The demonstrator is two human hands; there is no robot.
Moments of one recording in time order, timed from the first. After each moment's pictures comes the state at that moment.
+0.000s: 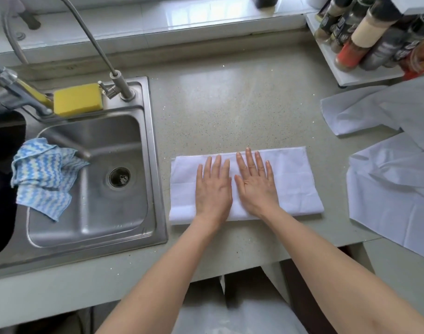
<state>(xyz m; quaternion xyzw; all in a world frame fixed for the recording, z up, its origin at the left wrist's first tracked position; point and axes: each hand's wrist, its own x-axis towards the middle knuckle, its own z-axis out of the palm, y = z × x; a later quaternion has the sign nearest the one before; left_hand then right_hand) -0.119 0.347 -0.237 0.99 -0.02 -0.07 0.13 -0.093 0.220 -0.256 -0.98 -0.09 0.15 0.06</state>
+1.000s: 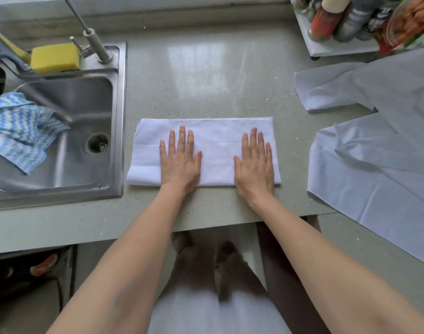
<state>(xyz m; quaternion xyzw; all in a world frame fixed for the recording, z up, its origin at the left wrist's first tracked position) -0.141 0.312 -0.254 0.99 0.09 -0.11 0.05 -0.131 0.136 -0.251 -0.99 -0.07 0.05 0.08</state>
